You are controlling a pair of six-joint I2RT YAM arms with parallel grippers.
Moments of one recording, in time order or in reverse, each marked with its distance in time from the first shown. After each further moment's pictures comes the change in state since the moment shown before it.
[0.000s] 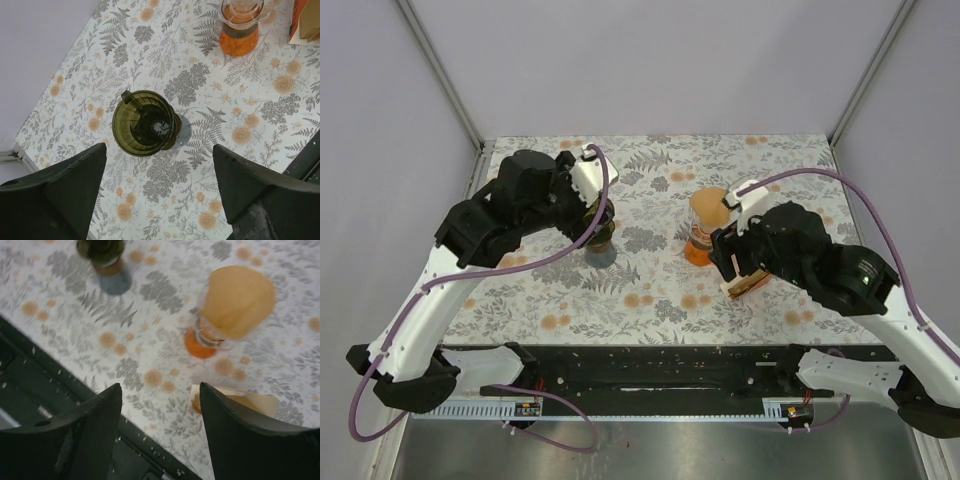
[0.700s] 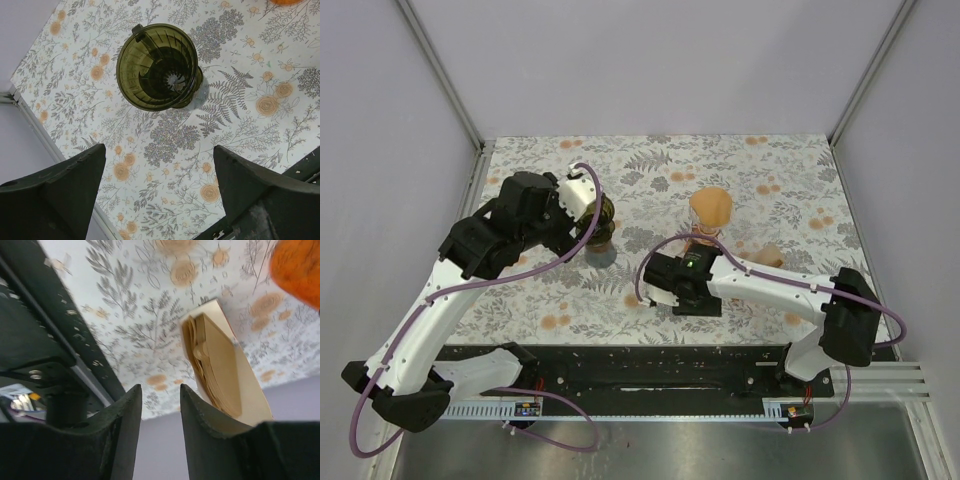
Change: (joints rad) left arm 0.072 -0.132 -0.243 0.003 -0.121 -0.035; right arm 0.197 0.603 -0.111 -0.338 -0.057 -0.532
